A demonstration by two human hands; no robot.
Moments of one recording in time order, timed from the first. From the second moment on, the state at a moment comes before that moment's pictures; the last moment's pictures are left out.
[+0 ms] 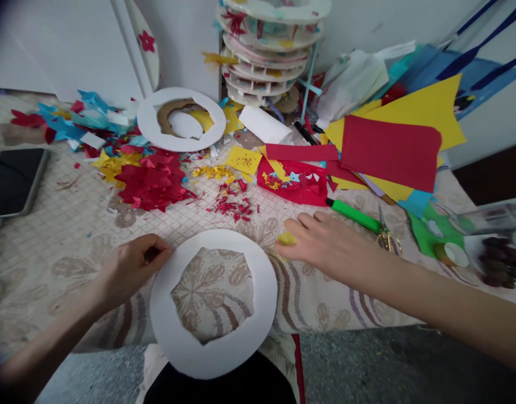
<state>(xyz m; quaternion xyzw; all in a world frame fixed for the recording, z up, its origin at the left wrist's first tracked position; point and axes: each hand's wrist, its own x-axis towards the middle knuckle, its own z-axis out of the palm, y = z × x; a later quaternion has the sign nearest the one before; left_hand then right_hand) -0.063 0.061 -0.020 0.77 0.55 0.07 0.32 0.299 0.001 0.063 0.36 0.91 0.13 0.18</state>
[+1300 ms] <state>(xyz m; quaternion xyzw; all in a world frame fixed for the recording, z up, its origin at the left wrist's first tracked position) -0.064 0.055 -0.020 0.81 0.52 0.08 0.26 0.259 -0.010 0.055 0.38 0.89 0.17 0.21</state>
